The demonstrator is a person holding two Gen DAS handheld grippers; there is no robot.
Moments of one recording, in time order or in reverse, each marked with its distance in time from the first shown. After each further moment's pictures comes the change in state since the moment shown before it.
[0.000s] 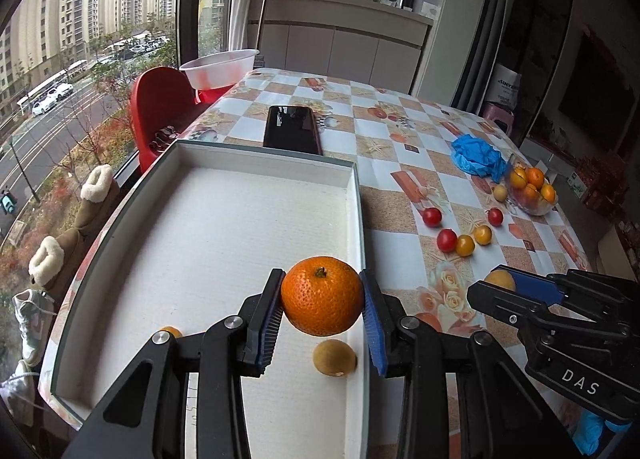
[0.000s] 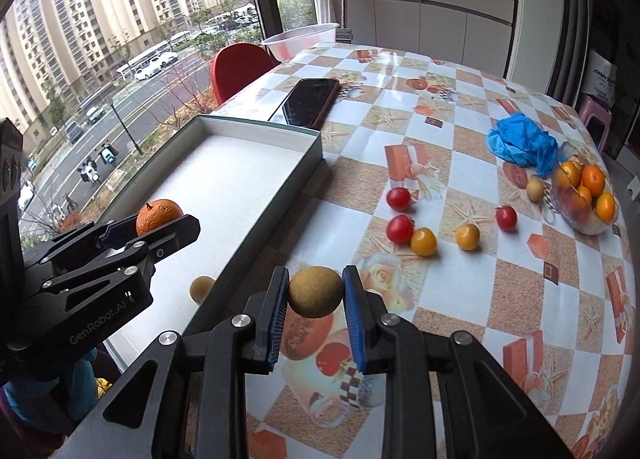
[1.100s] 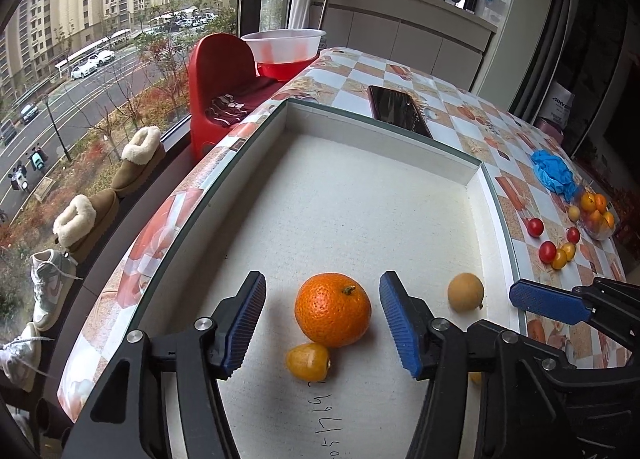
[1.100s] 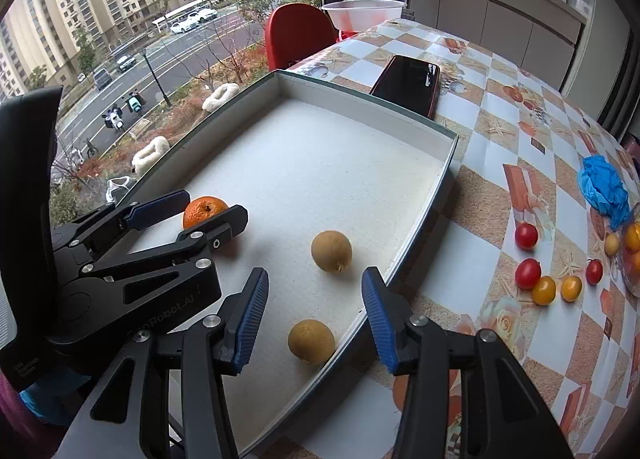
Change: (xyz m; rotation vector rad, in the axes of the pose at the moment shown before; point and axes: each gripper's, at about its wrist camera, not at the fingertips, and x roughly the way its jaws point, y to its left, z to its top) left arm 0.032 0.088 -0.011 -0.126 0.051 0.114; right arm 0.052 0.080 0.018 -0.143 0.107 0.053
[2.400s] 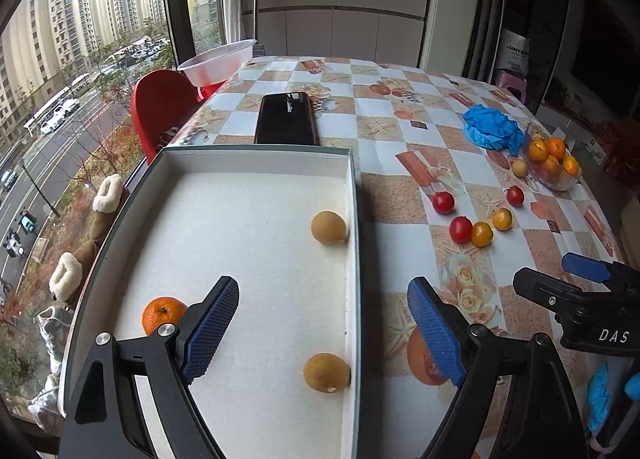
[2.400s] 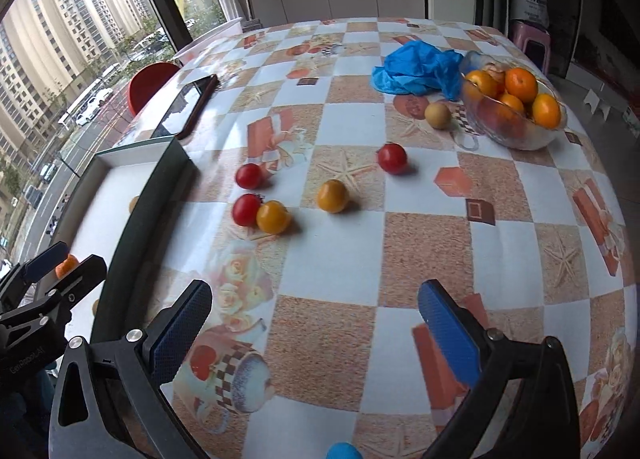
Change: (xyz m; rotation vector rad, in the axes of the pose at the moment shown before) left arm -0.022 -0.124 0.003 0.236 0.014 -0.024; right arm -0.049 -0.197 -0.086 0.477 -0.048 -0.197
